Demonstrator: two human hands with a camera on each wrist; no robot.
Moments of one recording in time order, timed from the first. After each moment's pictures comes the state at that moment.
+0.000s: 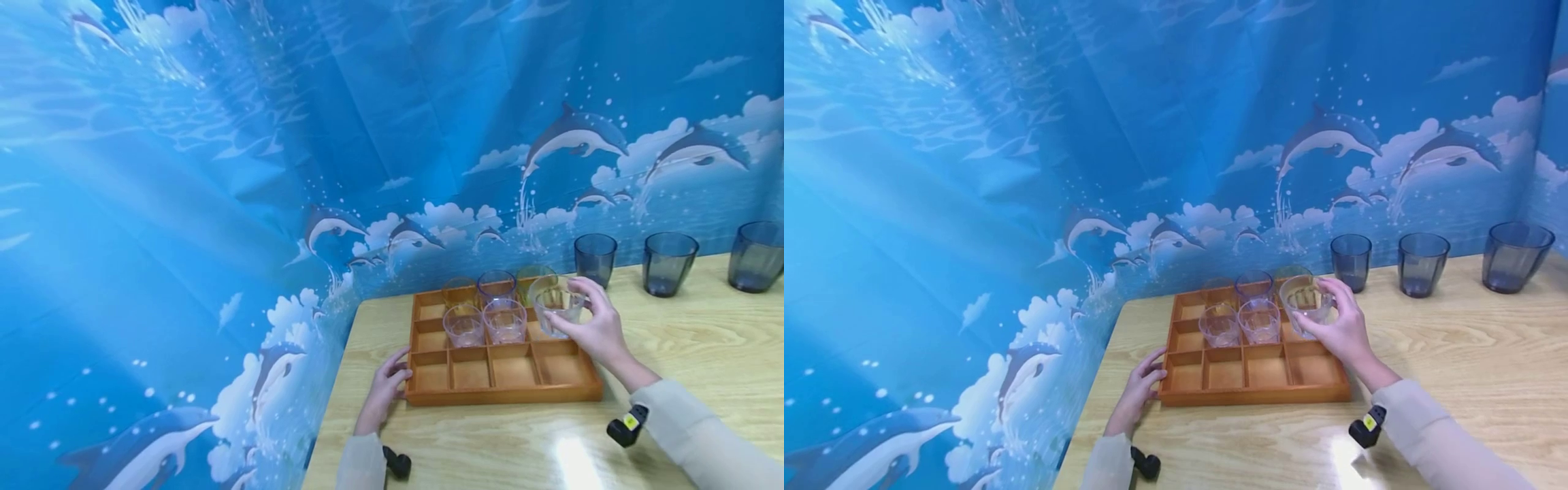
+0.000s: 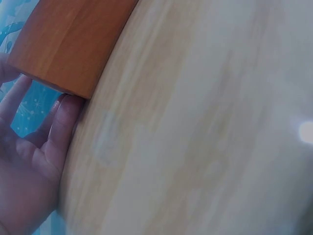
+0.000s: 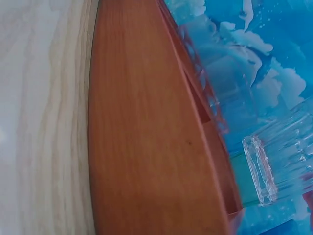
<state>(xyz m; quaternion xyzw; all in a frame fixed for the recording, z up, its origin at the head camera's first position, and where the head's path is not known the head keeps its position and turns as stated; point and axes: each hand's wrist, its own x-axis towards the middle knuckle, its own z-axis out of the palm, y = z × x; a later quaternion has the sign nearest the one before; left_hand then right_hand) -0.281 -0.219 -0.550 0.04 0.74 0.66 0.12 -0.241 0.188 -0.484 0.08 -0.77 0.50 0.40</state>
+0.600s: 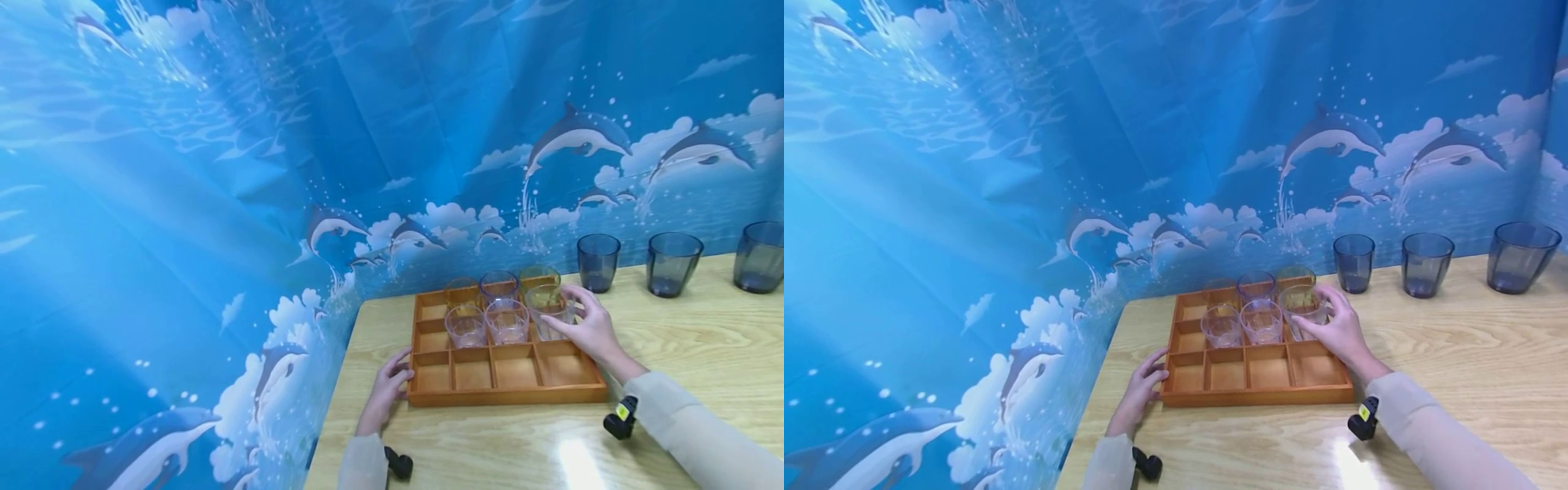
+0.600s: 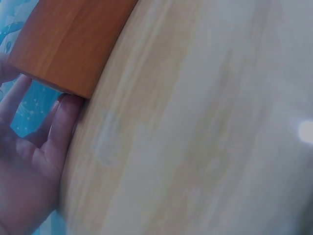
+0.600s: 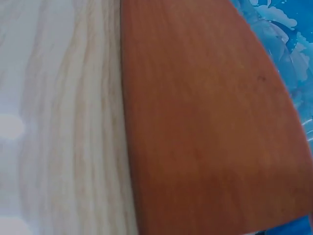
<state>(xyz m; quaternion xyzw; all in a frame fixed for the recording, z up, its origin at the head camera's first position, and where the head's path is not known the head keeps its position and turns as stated) -0.267 -0.215 -0.526 0.04 0.75 0.65 0.12 -0.262 0.193 -0.511 0.04 -0.80 0.51 0.30</state>
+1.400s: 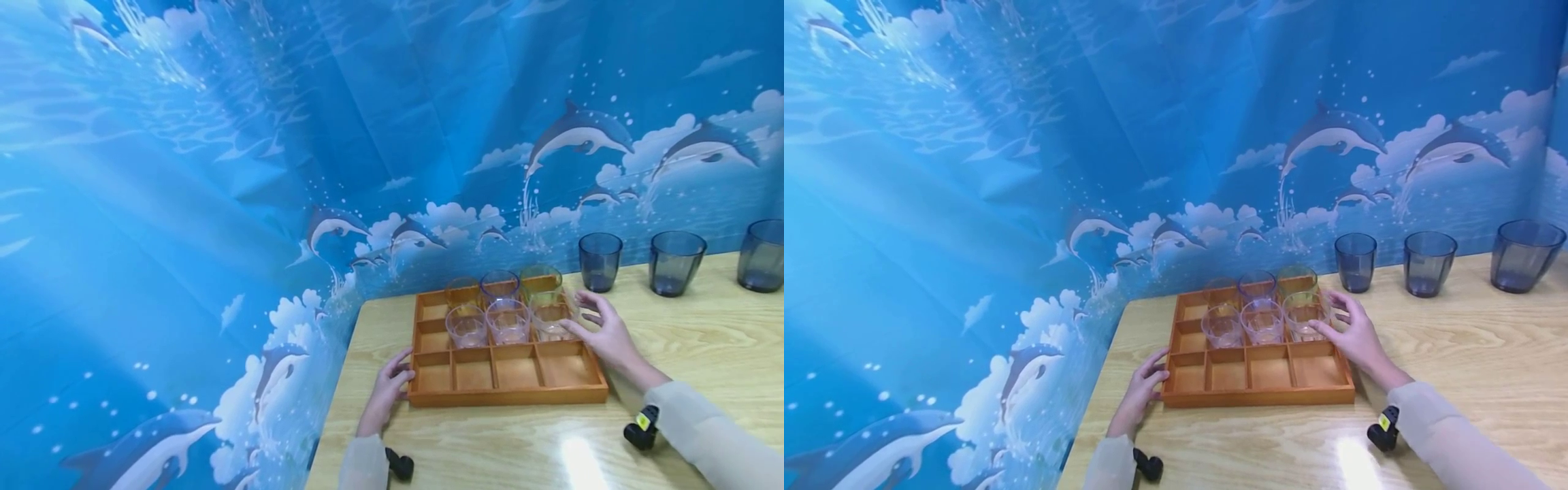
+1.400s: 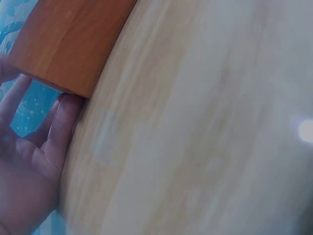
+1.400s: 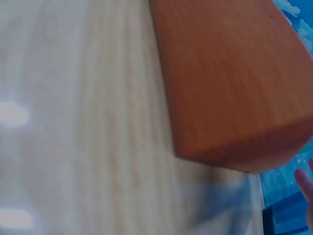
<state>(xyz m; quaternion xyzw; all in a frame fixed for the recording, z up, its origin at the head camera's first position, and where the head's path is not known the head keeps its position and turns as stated) -0.266 -0.214 -0.523 0.04 0.76 0.64 0.12 -0.252 0.215 -0.525 0.06 -0.79 0.55 0.25</state>
